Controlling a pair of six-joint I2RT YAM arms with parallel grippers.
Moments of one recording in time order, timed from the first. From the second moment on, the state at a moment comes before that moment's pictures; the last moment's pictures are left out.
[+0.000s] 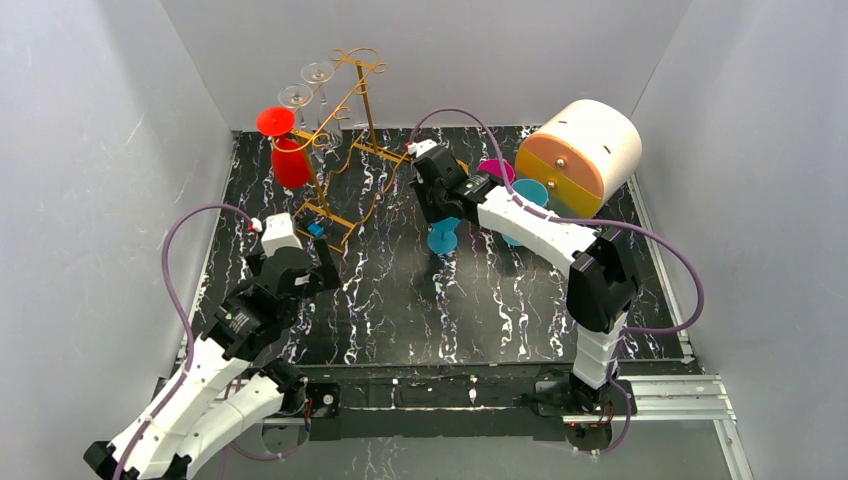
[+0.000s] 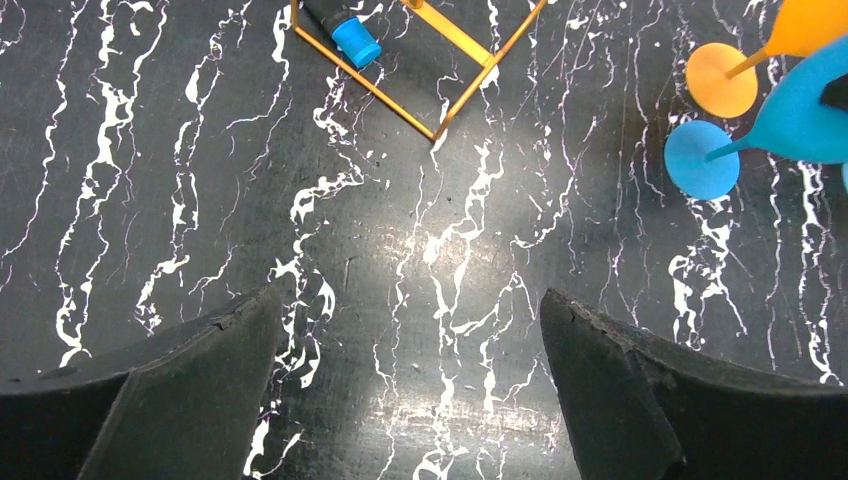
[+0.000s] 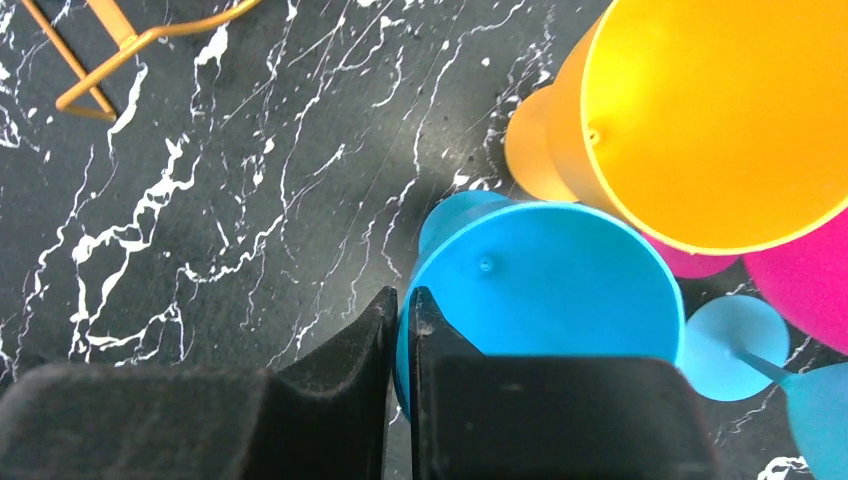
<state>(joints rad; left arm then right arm) -0.62 0.66 0.81 -0.82 -0.59 -0.55 0.81 1.86 1.65 -0.60 0.18 0.23</state>
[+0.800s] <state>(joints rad) -0.48 0.85 0.85 -0.80 -0.56 -0.56 0.81 1.79 1.81 -0.72 0.08 0.23</state>
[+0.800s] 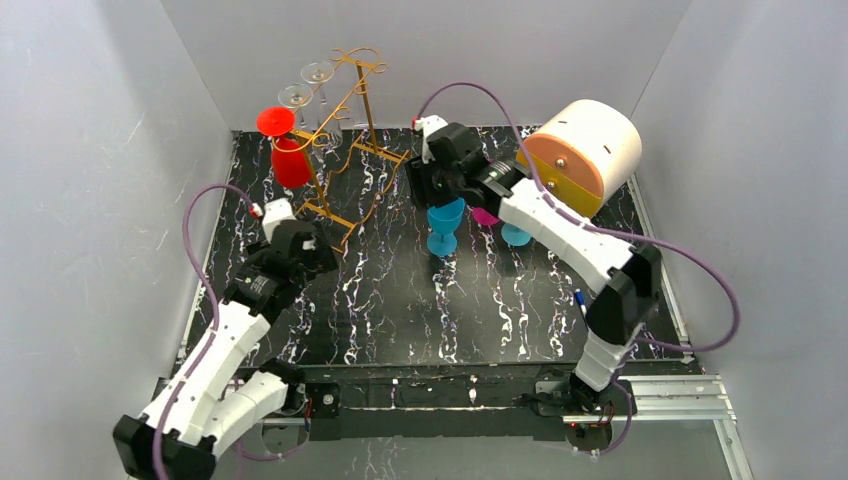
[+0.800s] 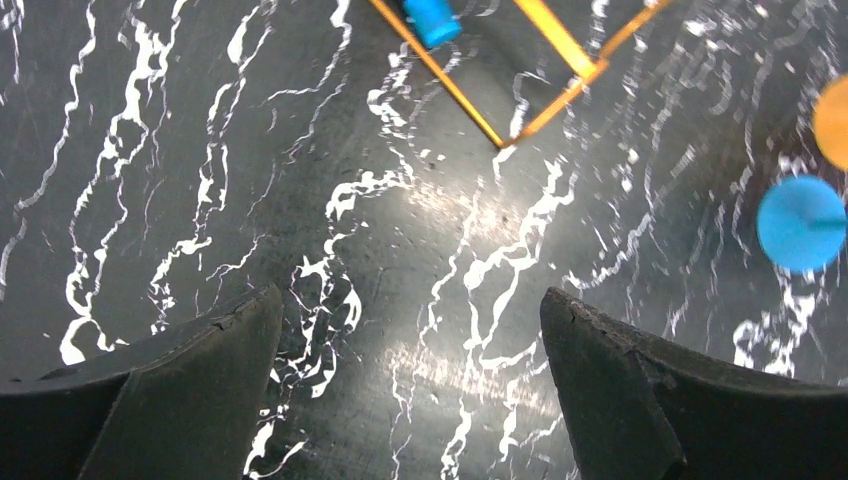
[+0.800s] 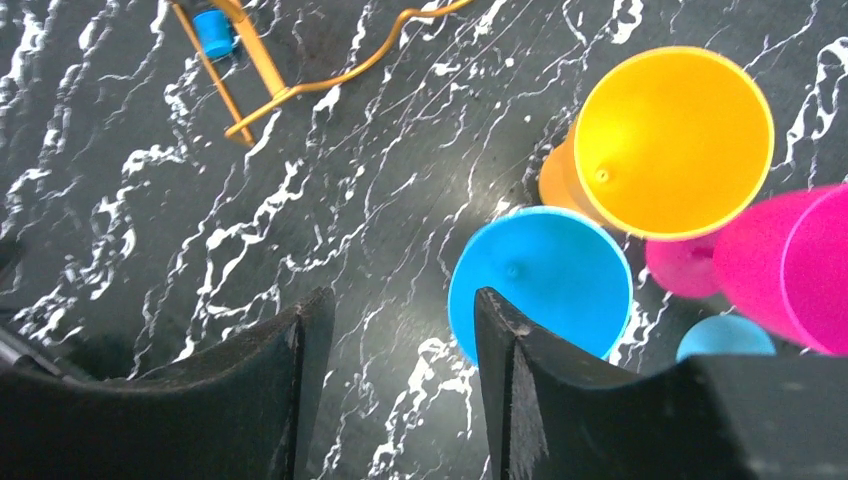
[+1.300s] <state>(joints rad) 0.29 1.02 0.91 -0.65 0.00 -0.63 0.81 1.32 1.33 -0.38 0.05 0.32</state>
